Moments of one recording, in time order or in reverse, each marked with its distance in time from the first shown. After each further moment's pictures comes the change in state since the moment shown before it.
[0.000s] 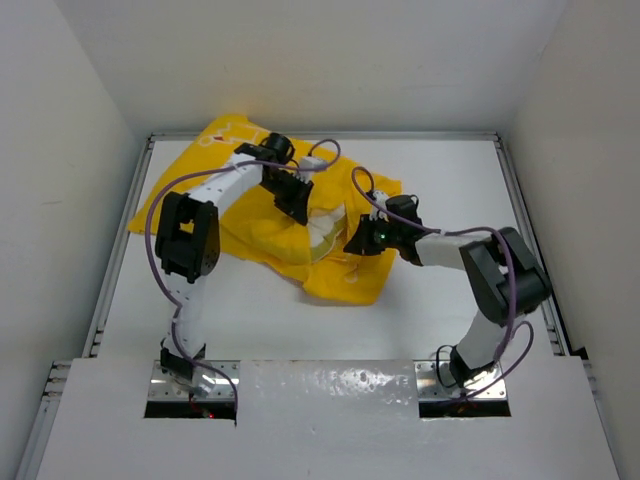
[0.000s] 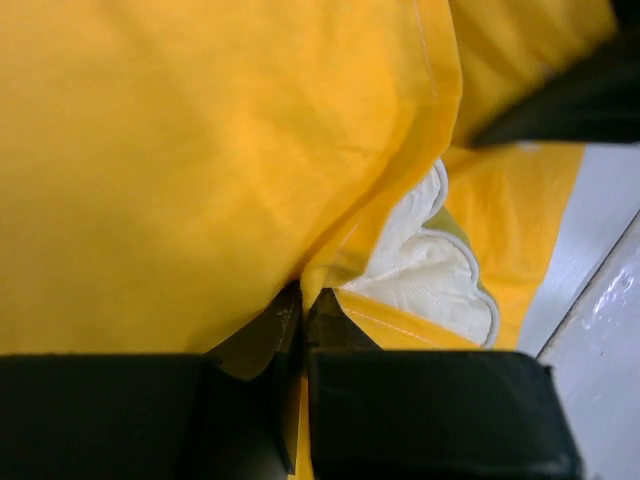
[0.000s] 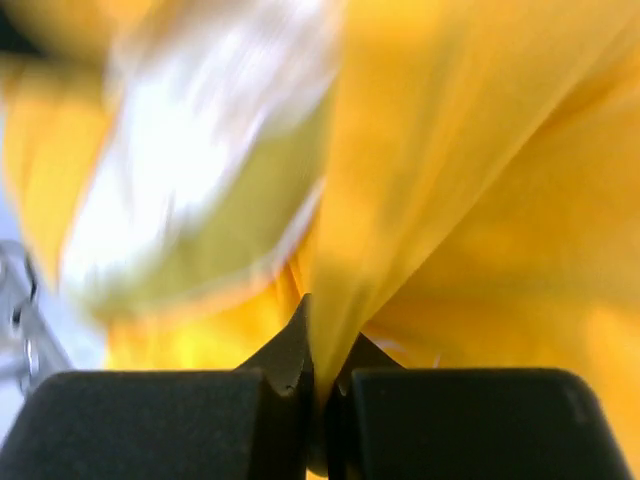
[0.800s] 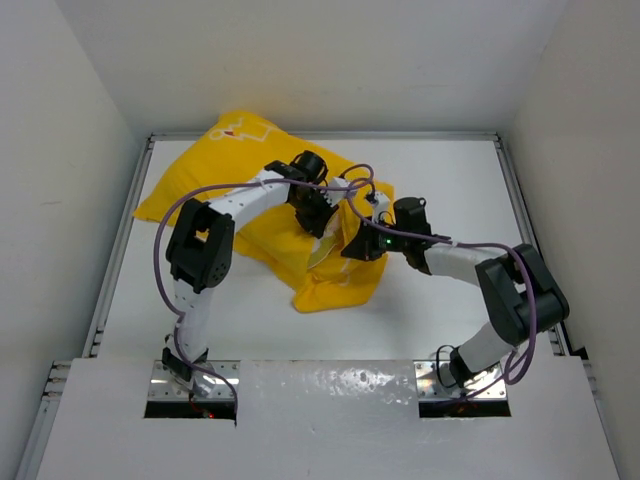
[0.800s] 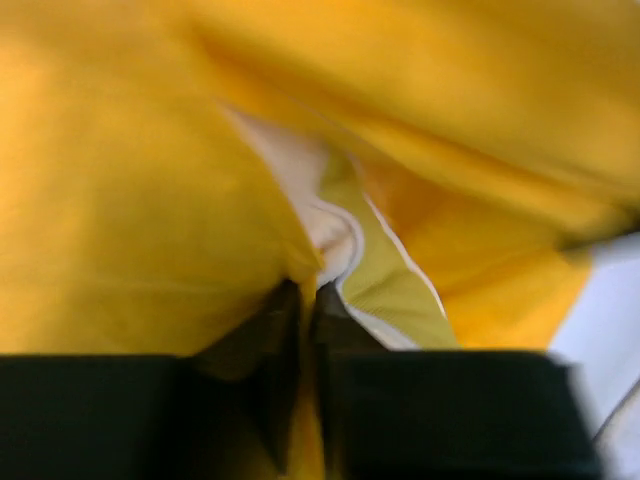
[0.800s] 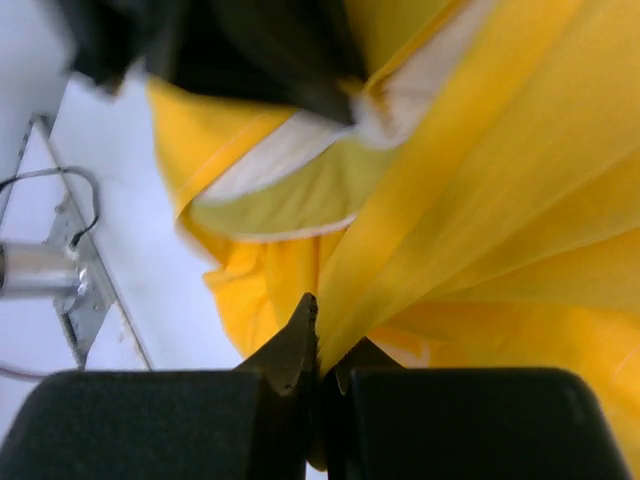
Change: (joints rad) left arm -0.140 -0.034 -0.064 0.084 -0.156 0.099; right arm 0.004 -0.183 -0.086 0.011 -0.163 -0.090
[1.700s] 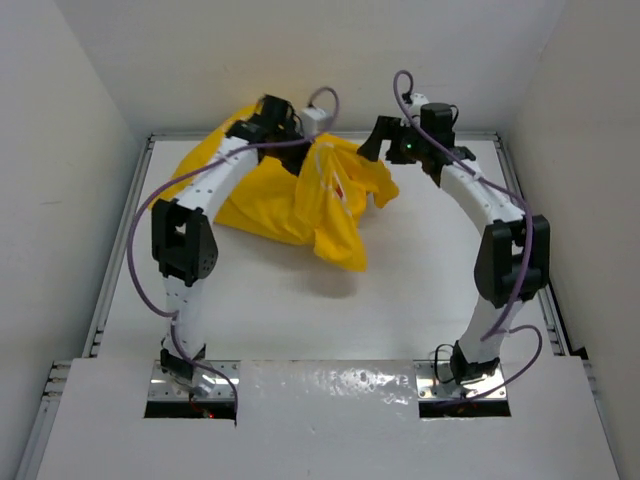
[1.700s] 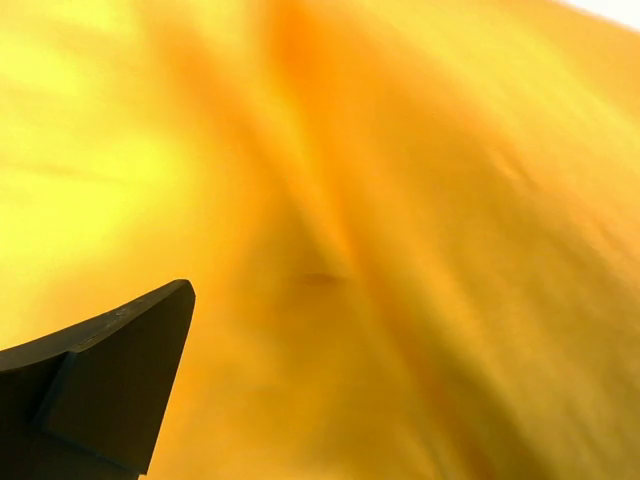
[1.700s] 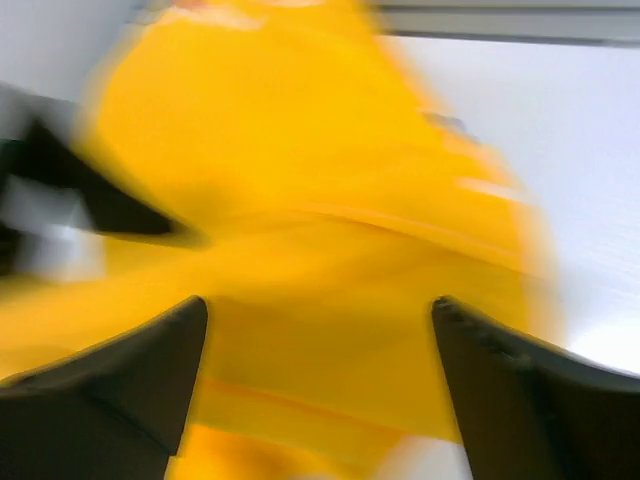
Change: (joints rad) left arm 0.110 -0.003 0.228 0.071 0.130 -0.213; right arm -0.188 0.186 0.734 -0.393 0.145 -0.014
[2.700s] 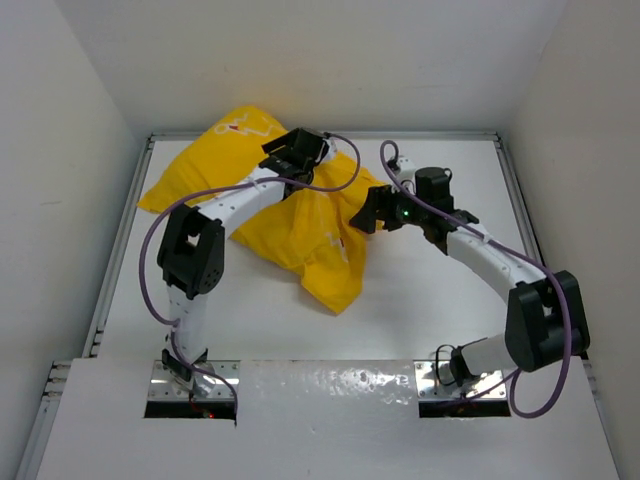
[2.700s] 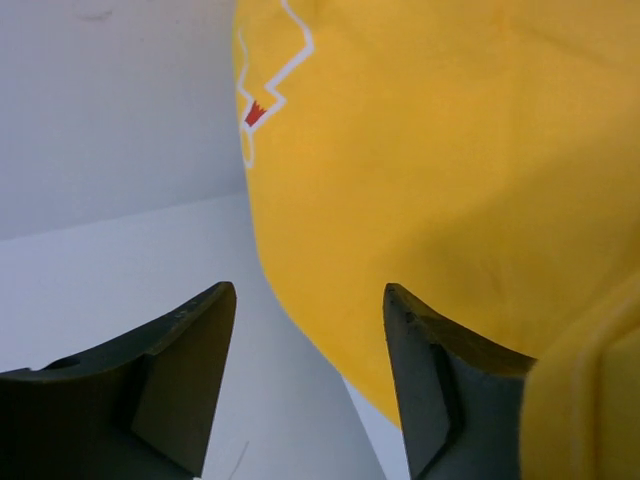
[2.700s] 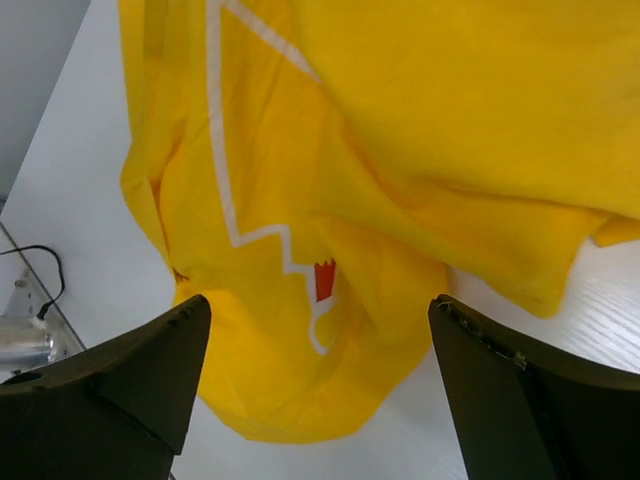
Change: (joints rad) left arm -0.130 -0.064 -0.236 0.400 -1.259 0.577; right arm 0.086 -0.361 -0.515 0.032 -0.014 -0.095
